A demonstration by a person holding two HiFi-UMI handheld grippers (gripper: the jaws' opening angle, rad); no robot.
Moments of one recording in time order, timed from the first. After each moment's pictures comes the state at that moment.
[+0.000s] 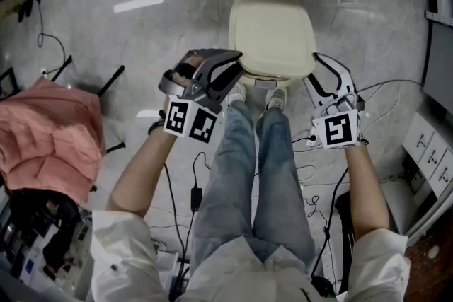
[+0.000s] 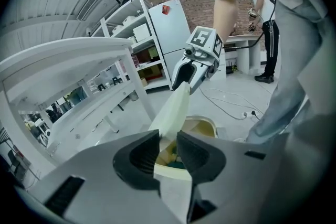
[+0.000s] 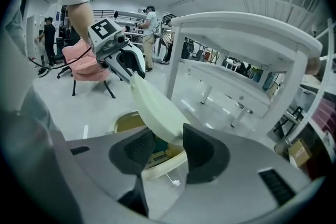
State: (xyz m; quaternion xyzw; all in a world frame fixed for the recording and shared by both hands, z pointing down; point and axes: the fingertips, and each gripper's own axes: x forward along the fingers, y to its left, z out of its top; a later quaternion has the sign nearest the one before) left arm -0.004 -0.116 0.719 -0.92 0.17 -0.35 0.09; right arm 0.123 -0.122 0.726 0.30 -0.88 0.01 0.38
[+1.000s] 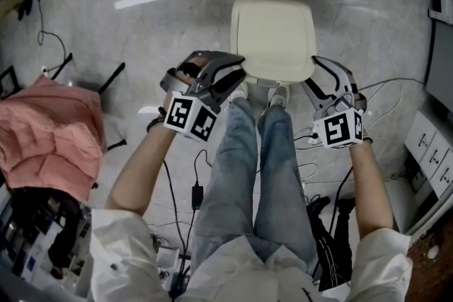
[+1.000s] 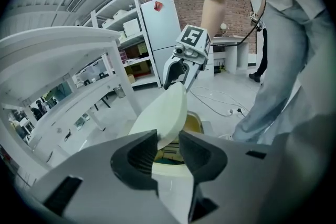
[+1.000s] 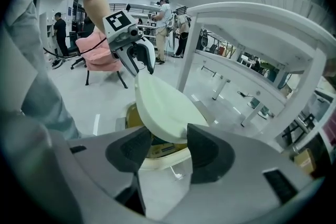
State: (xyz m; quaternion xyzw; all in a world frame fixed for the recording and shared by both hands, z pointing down) left arm -0.002 -0.090 0.747 -0.92 0.10 -0.37 0.08; right arm 0.122 -0.098 0.754 0.23 -0.88 0.01 0.42
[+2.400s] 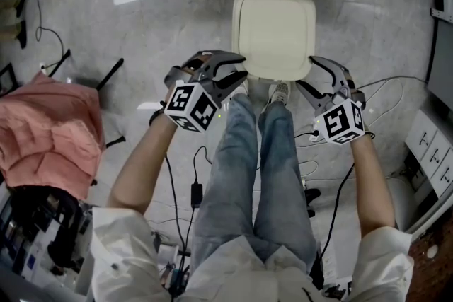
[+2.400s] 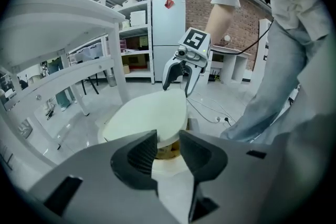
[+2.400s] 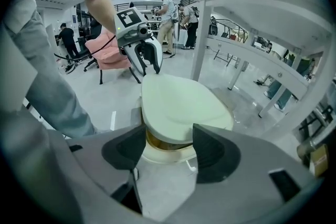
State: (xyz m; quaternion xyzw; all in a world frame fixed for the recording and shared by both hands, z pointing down) left arm -0.005 -0.069 0.782 -0.93 0.06 -0.36 -0.03; right arm 0.116 -0.070 0.790 0.16 -0.88 0.06 0.44
